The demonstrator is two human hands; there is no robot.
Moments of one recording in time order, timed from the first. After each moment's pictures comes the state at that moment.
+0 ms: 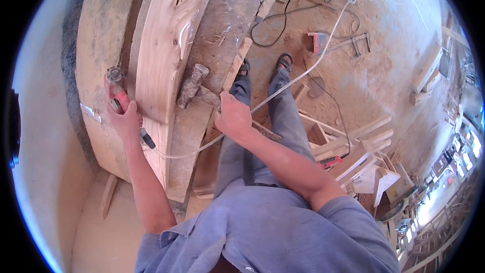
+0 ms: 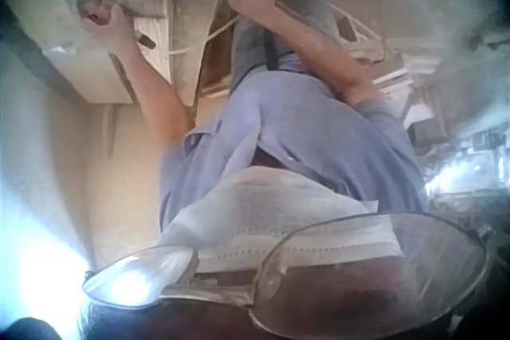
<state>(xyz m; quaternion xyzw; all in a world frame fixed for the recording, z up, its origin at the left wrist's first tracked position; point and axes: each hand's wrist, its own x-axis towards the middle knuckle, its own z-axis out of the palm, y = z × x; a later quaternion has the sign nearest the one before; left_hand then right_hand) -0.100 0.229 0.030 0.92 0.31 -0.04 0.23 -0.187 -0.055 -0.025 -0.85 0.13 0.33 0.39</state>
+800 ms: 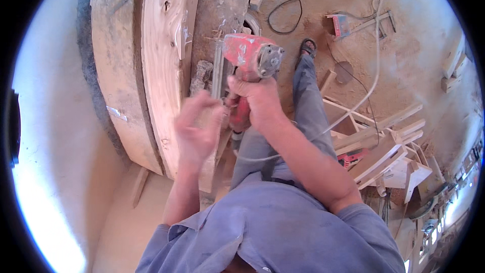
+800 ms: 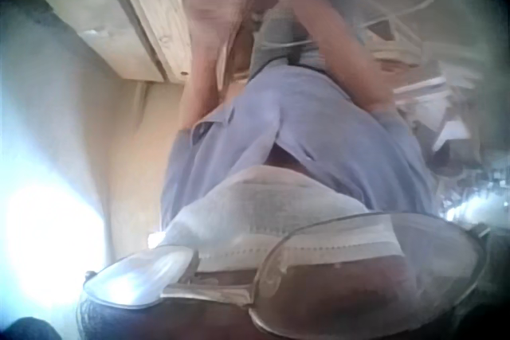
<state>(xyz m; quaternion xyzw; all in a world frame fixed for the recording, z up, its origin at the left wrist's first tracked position) -0.133 0.041 0.096 0.90 -0.05 -0.21 0.37 -0.145 -0.119 0.034 -0.25 0.44 0.17 0.85</state>
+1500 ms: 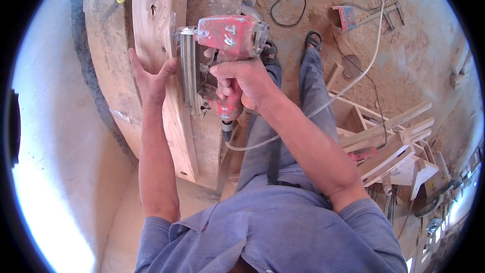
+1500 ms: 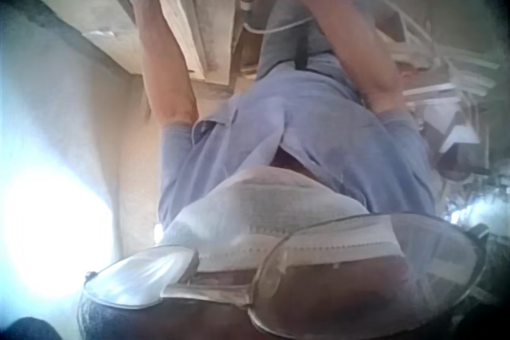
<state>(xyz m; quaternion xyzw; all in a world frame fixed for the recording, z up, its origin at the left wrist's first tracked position) -0.018 0.108 0.012 0.95 0.08 -0.13 0.26 -0.103 -0.133 -0.005 -0.15 0.31 0.26 0.90</state>
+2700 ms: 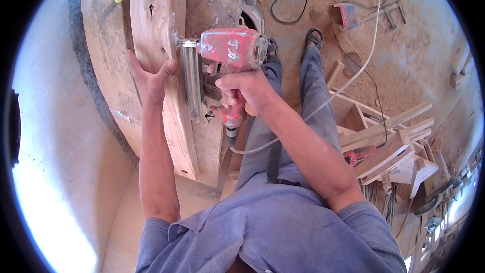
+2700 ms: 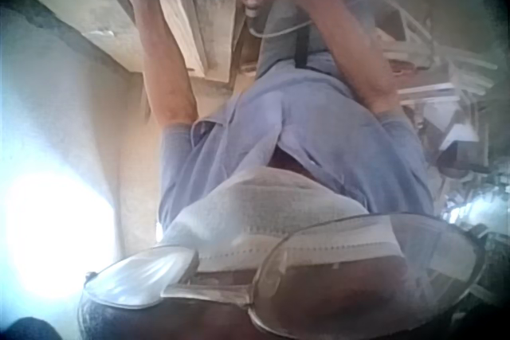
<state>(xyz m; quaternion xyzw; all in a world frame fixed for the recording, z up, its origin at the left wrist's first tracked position) -0.017 0.116 0.004 0.94 0.09 -0.13 0.31 -0.118 -0.130 -0.010 -0.14 0.31 0.30 0.89</state>
